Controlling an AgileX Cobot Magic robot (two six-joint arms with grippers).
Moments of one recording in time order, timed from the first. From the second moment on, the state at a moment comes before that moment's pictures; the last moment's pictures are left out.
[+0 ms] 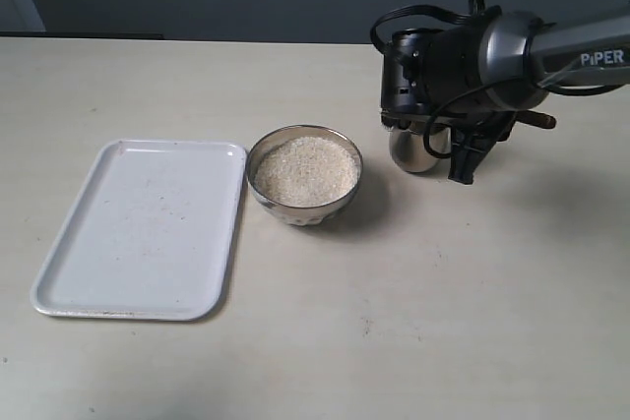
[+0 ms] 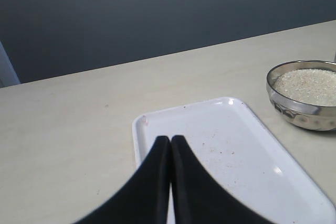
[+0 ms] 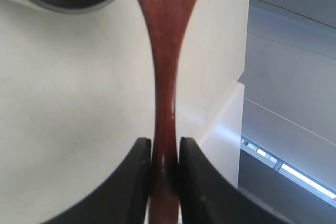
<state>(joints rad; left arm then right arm) -0.32 0.00 0.00 -0.18 0.25 0.28 0.76 1.99 -1.24 -1.07 1.12 0.20</state>
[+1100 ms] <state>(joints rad) -0.32 0.00 0.00 -0.18 0.25 0.28 0.73 1.99 -1.18 -1.10 1.17 0.21</state>
